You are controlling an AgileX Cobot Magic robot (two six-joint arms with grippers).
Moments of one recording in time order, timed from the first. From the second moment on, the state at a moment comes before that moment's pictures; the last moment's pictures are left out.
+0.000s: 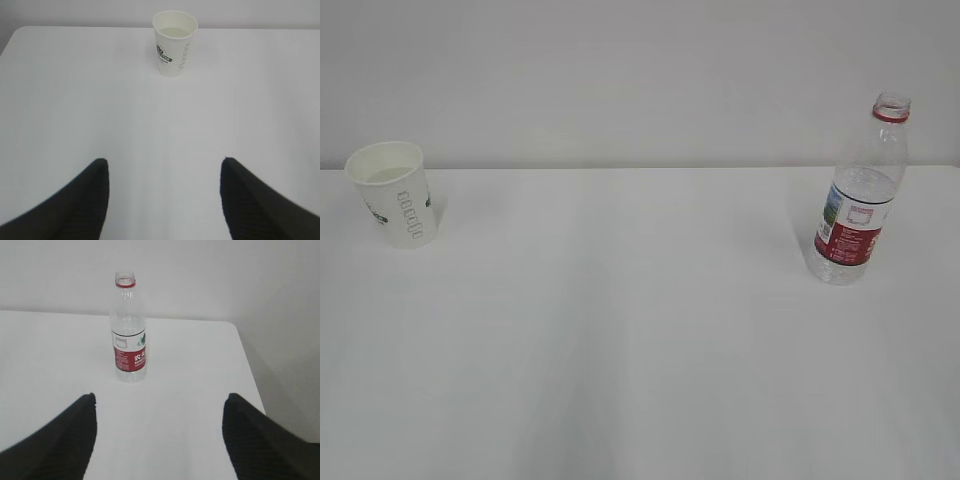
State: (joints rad) left arm -0.02 0.27 -0.71 0.05 1.06 -0.10; right arm 0.03 0.13 -0.56 -0.08 0.88 -0.02
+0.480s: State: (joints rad) left arm -0.02 0.01 -0.56 0.04 1.09 -0.09; right arm 0.03 0.11 -0.60 0.00 1.07 -0.06
